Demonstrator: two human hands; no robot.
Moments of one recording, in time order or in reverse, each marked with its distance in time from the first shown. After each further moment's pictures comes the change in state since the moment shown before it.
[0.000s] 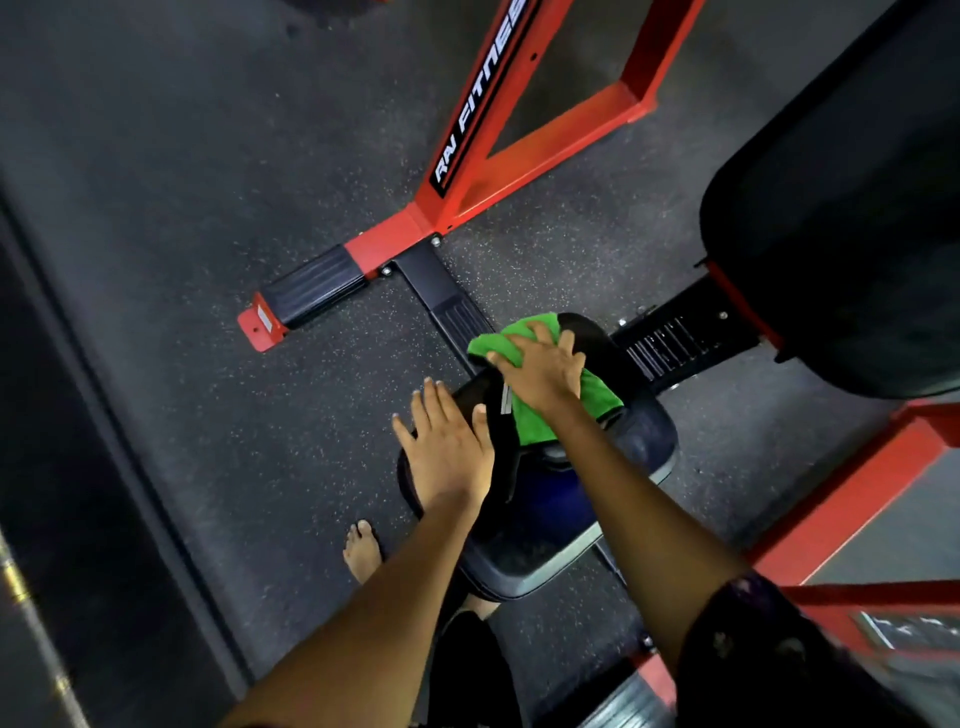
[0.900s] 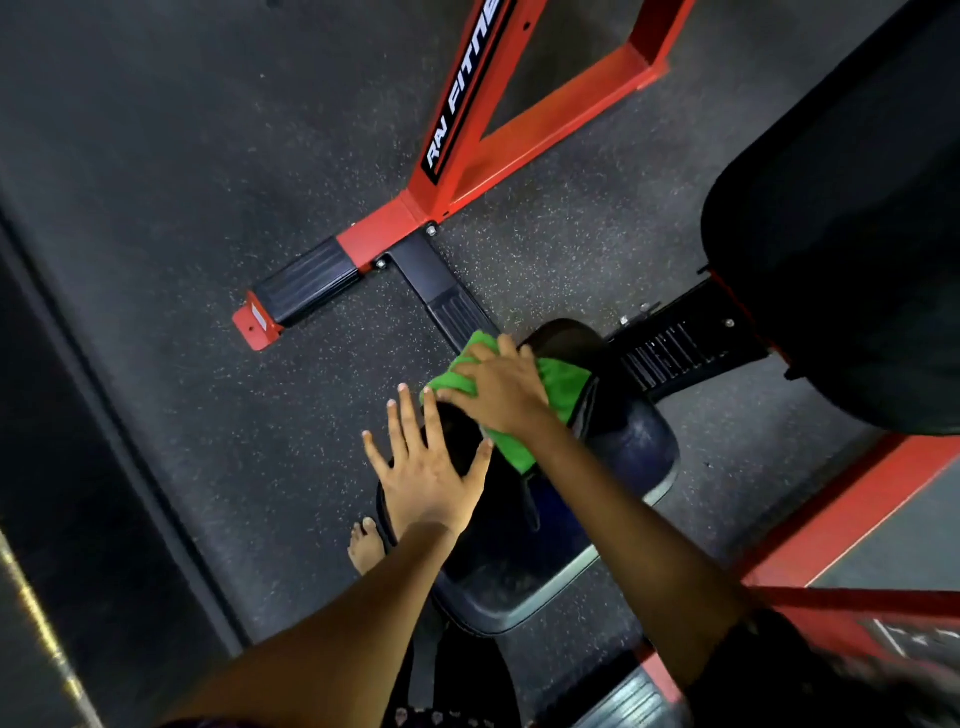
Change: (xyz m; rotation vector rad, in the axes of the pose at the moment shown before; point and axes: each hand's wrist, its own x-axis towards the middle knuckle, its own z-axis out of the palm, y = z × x) left_hand 0.010 -0.004 0.015 0.041 0.087 0.016; right_hand 0.013 -0.013 0.003 -0.119 -0.059 -0.394
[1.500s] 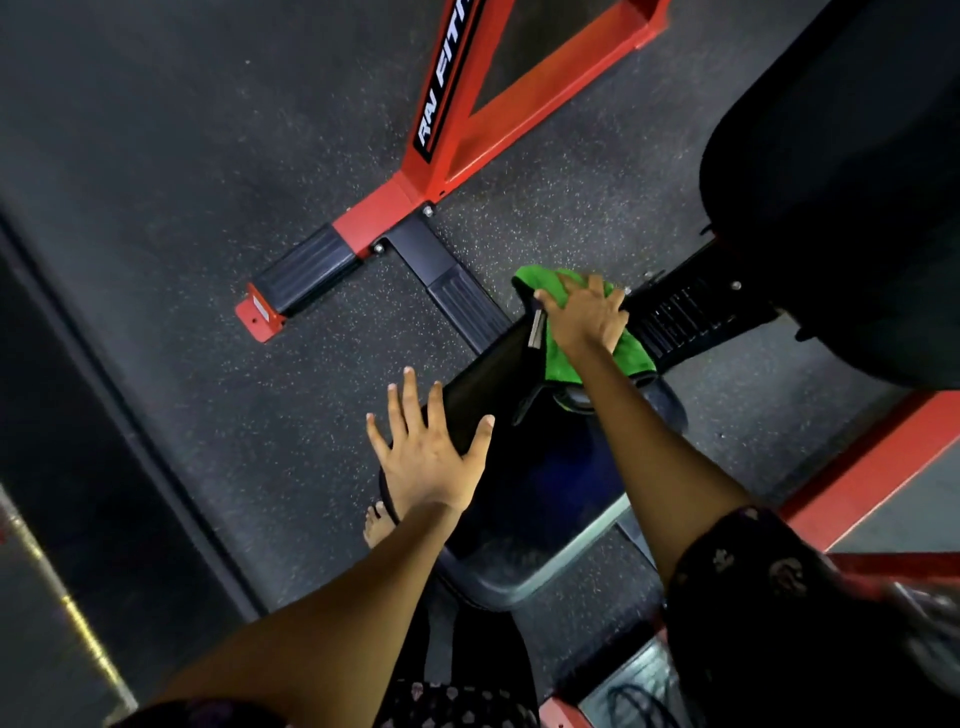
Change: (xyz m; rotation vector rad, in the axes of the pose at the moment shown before) left_hand 0.003 0.001 -0.001 -0.002 0.021 0.018; right_hand 0.022 0.084 -0.004 0.213 0.143 0.675
